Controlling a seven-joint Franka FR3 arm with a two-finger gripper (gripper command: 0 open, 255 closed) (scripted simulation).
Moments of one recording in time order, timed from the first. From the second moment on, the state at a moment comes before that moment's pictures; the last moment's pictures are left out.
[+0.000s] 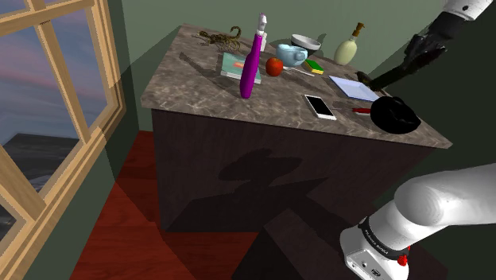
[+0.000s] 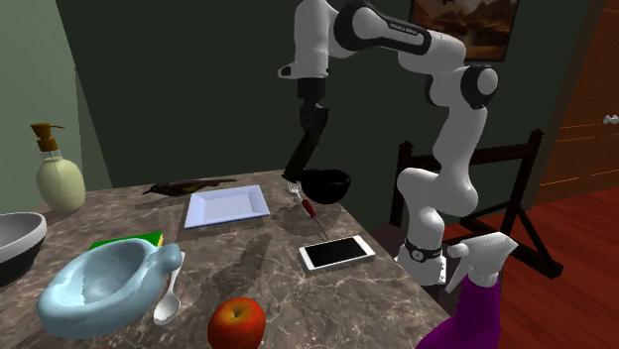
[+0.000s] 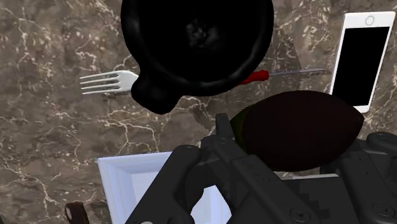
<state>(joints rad) -0.33 -0.48 -0.37 -1.90 -0.07 1.46 -0.13</state>
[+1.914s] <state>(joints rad) -0.40 -0.71 -0.41 -2.25 -0.17 1.59 -0.19</state>
